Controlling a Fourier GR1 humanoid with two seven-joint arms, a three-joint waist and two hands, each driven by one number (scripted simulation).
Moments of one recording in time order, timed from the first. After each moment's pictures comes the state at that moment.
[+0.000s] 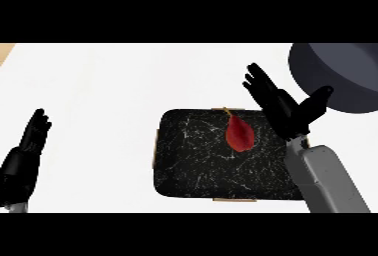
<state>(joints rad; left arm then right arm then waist) 0.07 0.52 -0.11 -1.53 0.23 0.30 -0.15 -0.41 -0.20 0.17 -1.35 -0.38 0.04 0.10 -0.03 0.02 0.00</state>
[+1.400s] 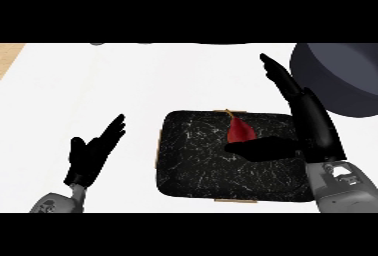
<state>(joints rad) -0.10 0.36 -0.31 -1.38 0.26 0.06 0.10 -0.41 -0.33 0.33 -1.85 0.21 -0.23 0.58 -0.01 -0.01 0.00</state>
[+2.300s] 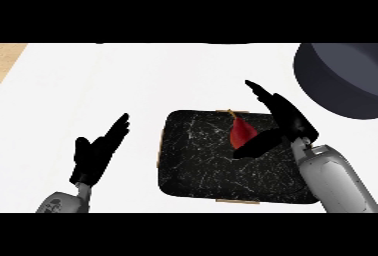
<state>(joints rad) -0.10 0.30 -0.27 -1.37 0.21 0.03 0.09 -0.43 -0.31 0.30 -1.52 0.11 0.09 0.64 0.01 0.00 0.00</state>
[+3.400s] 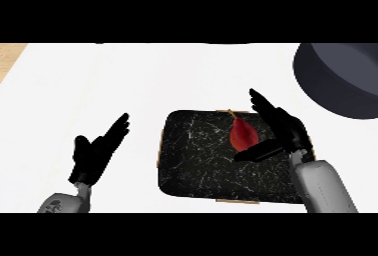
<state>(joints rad) -0.08 0.23 -0.19 -1.39 0.13 -0.05 0.13 -0.30 -0.15 0.10 -1.33 0.03 0.16 0.24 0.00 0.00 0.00</state>
